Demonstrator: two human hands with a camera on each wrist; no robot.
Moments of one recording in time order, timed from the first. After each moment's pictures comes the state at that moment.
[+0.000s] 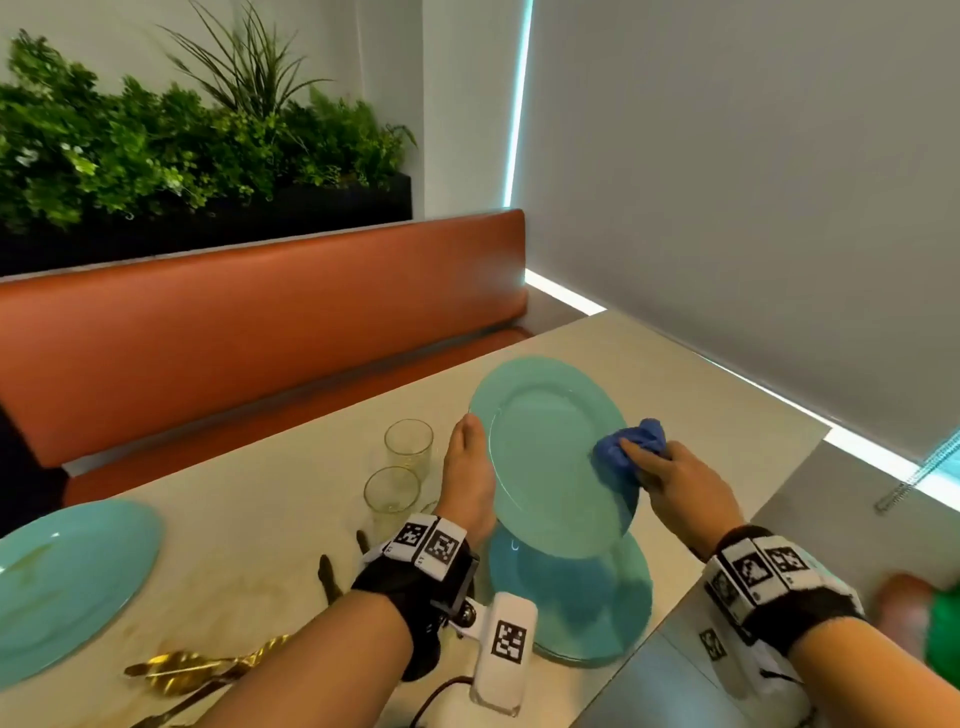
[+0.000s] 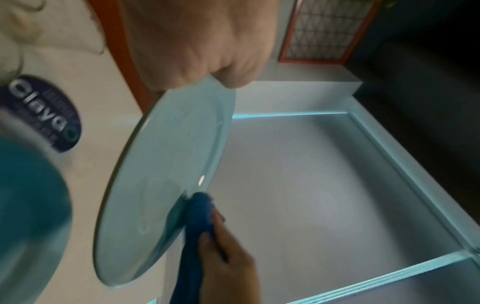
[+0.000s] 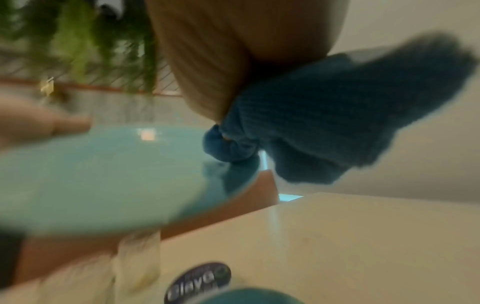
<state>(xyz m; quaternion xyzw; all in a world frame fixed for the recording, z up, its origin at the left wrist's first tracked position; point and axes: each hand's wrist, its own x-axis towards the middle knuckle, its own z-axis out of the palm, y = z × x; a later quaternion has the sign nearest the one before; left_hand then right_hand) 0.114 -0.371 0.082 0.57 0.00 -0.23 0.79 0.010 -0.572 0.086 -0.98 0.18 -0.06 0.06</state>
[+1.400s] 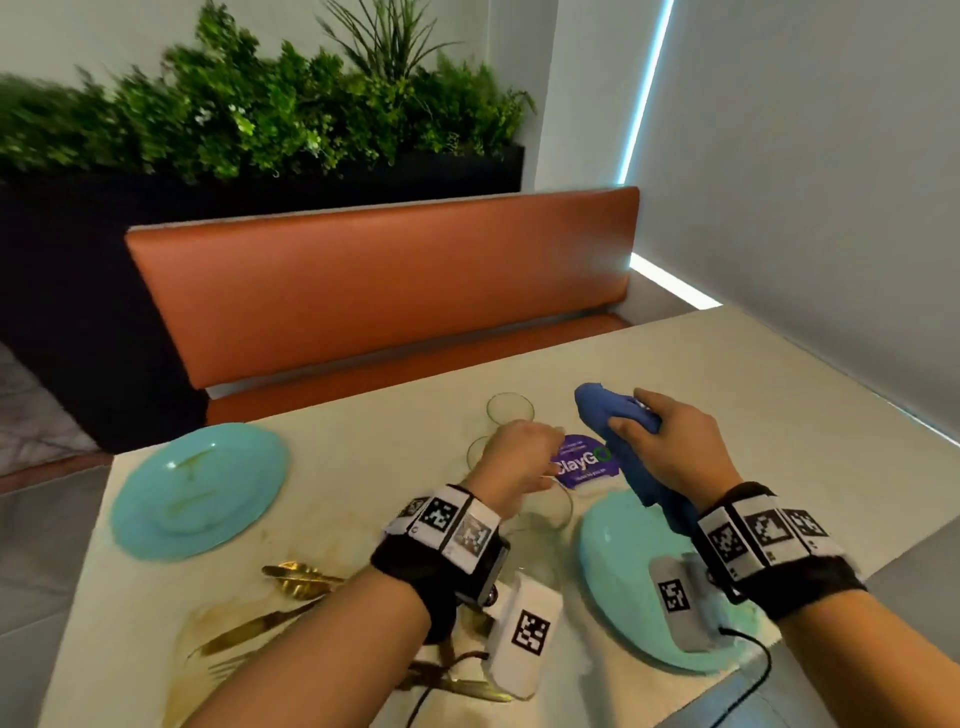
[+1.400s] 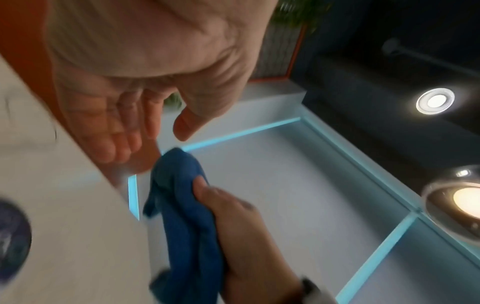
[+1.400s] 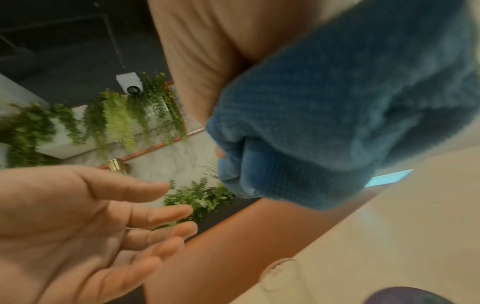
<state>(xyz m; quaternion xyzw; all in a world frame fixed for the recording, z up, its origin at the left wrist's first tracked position) 0.121 -0.307 0.106 0.68 0.06 -0.27 0.68 0.079 -0.454 0.134 -0.94 0.16 -0.06 0.28</state>
